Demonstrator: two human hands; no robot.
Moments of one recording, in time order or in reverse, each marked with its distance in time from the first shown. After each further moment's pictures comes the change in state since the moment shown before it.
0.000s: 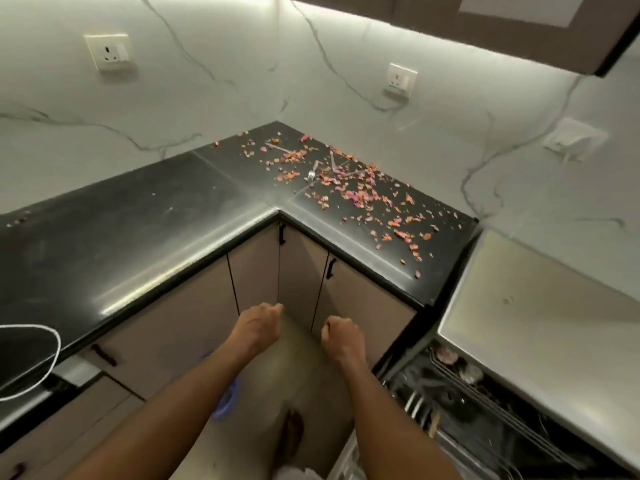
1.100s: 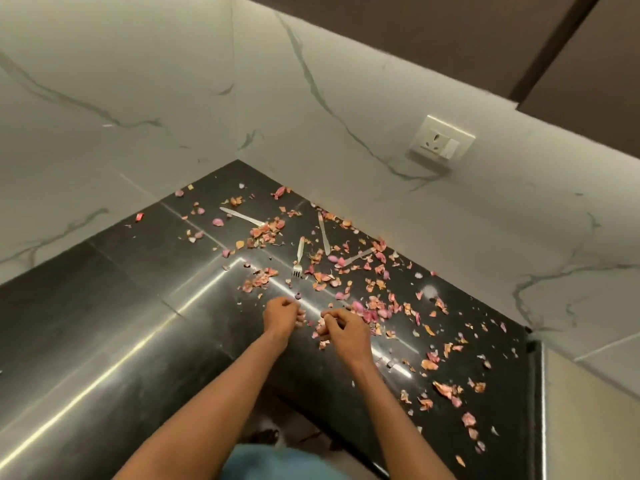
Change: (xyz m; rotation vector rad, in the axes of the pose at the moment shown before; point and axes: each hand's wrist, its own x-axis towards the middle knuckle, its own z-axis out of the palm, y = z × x) left_hand 0.590 -0.069 -0.042 -1.316 0.008 -0.594; right_hand 0.508 -0.084 -0.105 0.676 0.072 0.119
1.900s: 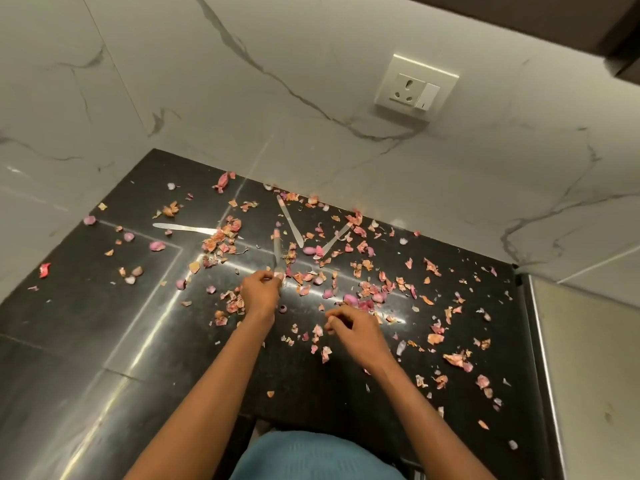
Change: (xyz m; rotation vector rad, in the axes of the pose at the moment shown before) left_hand 0.095 0.072 0.020 0.171 -0.071 0.012; right_hand 0.050 0.007 -0.014 -0.029 0.000 0.195
